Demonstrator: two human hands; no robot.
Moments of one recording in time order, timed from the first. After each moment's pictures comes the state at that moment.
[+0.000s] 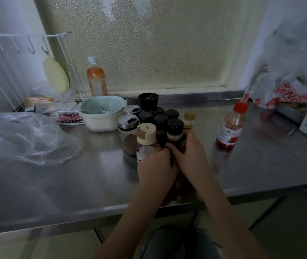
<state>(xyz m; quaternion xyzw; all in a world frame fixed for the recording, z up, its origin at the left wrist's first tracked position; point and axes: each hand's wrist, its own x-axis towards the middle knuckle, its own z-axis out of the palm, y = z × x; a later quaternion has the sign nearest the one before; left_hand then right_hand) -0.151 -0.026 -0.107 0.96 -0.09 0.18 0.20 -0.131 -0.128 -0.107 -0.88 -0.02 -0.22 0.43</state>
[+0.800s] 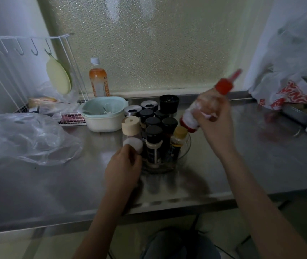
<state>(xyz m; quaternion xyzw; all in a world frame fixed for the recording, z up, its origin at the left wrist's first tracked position) -0.142 0.041 -0.122 0.92 0.02 0.23 0.33 -0.089 -0.180 -0.063 -0.76 -0.03 -0.33 0.56</state>
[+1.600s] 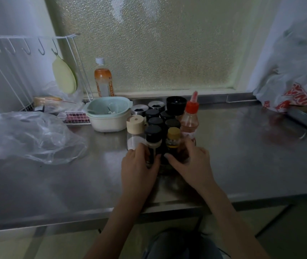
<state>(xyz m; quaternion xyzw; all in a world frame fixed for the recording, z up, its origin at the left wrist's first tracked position) -0.146 0.022 -0.130 0.89 -0.05 0.30 0.35 -0.133 -0.131 -0.125 -0.89 -0.11 -0.24 0.37</state>
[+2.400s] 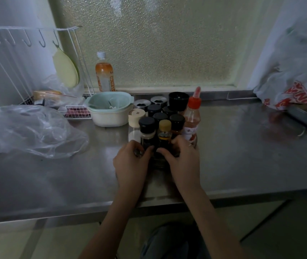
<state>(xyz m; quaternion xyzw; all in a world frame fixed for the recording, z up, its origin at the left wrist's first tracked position) -0.137 0.035 -0.135 0.85 0.06 0.28 0.44 -0.137 -0.092 -0.133 -0.85 -0.06 -0.31 0.42</state>
